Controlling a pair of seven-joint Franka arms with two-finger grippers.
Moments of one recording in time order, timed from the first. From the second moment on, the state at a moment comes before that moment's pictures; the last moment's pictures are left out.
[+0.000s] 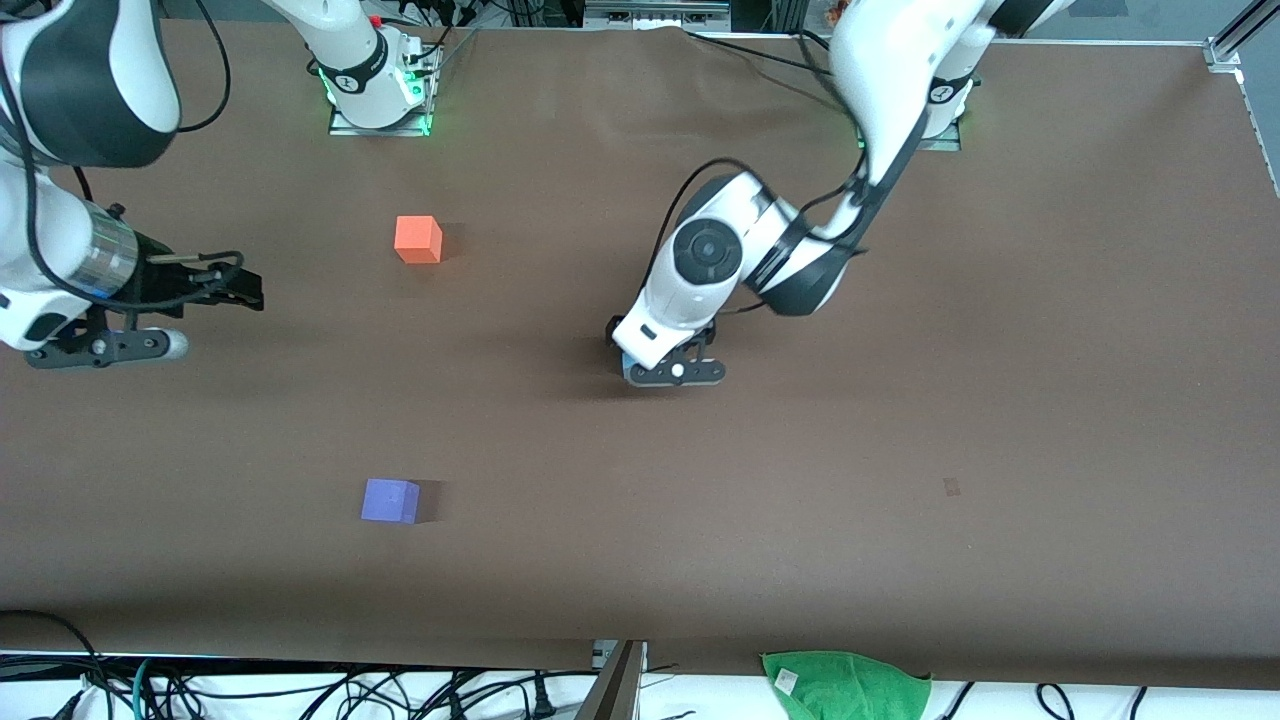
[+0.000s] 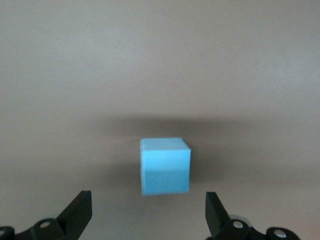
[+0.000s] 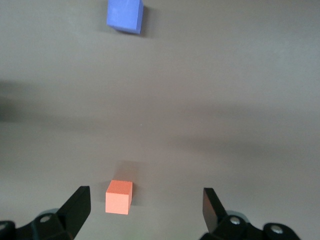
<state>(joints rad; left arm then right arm) -0.52 0.63 -0.19 -1.40 -0.06 2.05 -0.76 0.18 0.25 -0.10 -1.49 0.02 1.57 -0.04</state>
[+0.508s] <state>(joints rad) -0.26 0.35 -0.18 -1.40 0.04 1.71 -0.55 0.31 0.38 -0.07 -1.52 0.17 1.67 0.05</state>
